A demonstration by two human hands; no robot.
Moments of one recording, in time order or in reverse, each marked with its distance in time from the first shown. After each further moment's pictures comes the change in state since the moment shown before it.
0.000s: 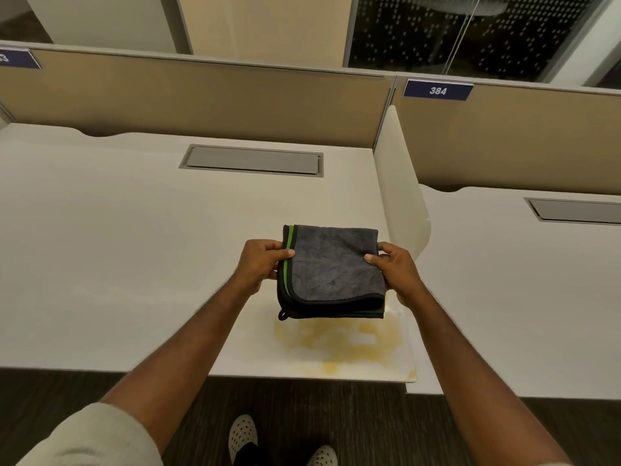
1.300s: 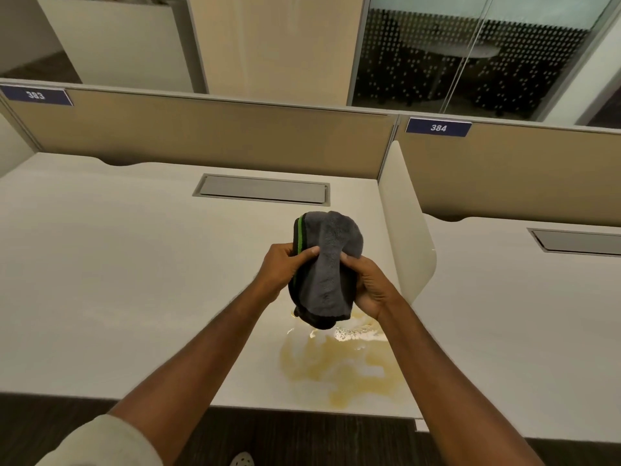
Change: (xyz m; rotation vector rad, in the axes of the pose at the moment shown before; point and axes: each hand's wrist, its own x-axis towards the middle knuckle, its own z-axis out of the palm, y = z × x) left_hand -0.007 0.053 0.015 0.026 -0.090 0.207; right_hand -0.005 -0.066 0.074 0.583 -0.263 0.081
